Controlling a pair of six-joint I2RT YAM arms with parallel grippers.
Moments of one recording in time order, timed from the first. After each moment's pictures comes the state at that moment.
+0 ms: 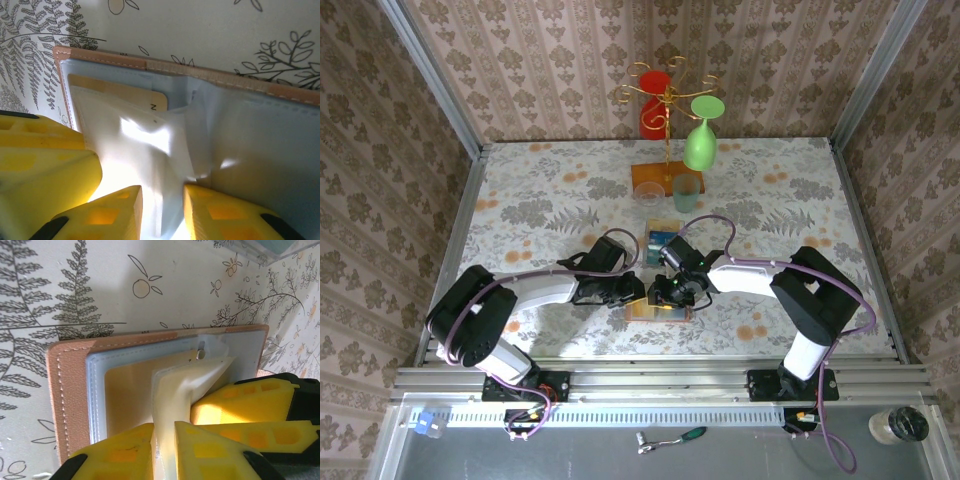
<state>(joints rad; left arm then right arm) -0.76 1.53 0.68 -0.14 0.44 -0.91 0.75 1.71 0.87 -0.28 -0.38 0.84</state>
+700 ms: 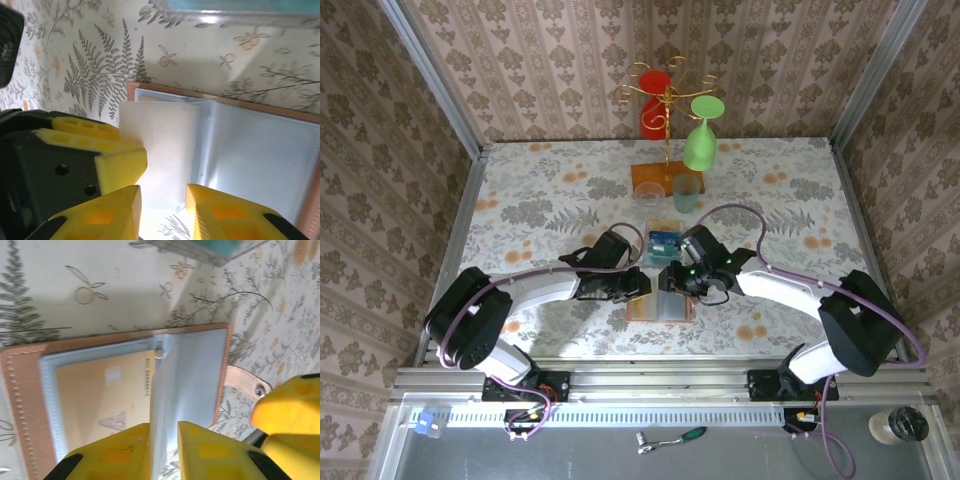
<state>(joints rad) -0.79 1.51 0.75 -0.20 0.44 -0.91 0.67 1.45 0.80 -0.31 -0.33 0.84</state>
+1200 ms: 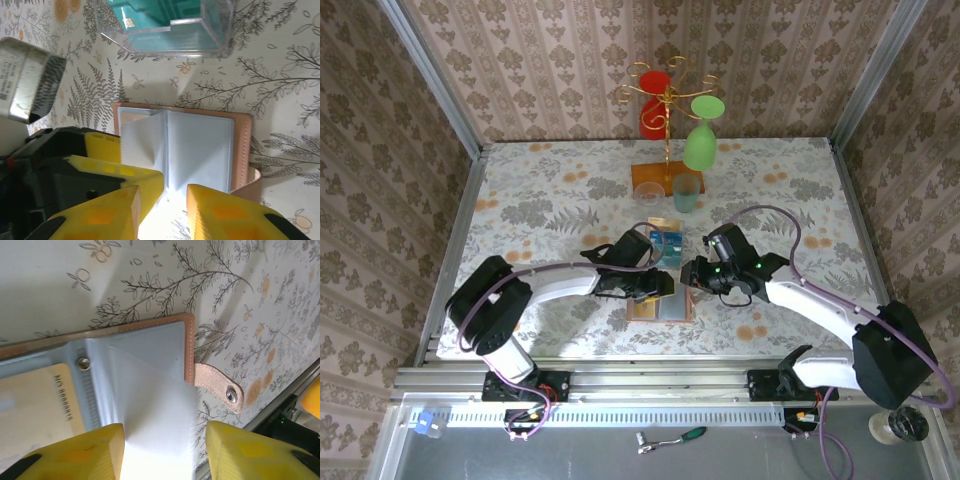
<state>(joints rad) -0.89 1.65 0.87 -0.19 0.45 -0.91 0.56 1.25 0.71 -0.37 -0.32 0.84</state>
